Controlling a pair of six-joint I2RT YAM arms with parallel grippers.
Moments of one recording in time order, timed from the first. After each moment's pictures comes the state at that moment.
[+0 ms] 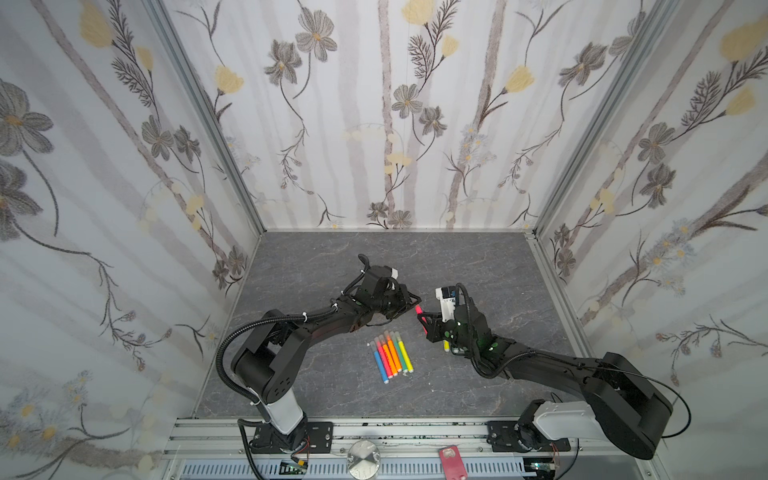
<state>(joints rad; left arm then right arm) -0.65 1.70 0.97 0.18 0.46 -1.11 0.77 1.32 0.51 0.39 -0.05 0.58</state>
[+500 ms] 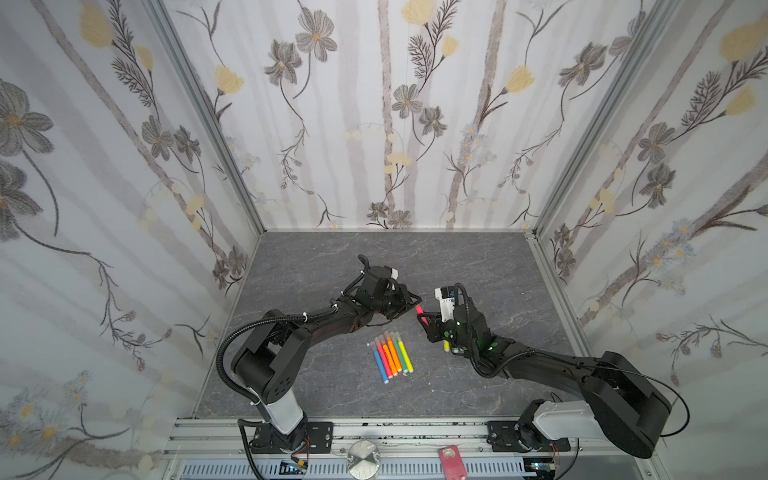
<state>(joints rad) -0.65 1.70 0.96 0.20 0.47 -1.13 0.77 1.33 0.52 0.39 -0.05 0.57</state>
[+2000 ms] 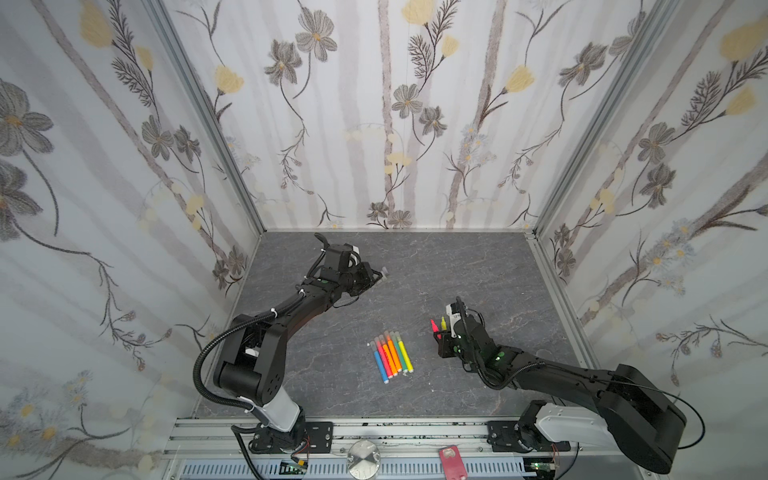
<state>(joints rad) -0.32 1.59 1.02 -0.06 0.47 -0.83 0.80 1.27 0.46 0.10 0.16 0.64</state>
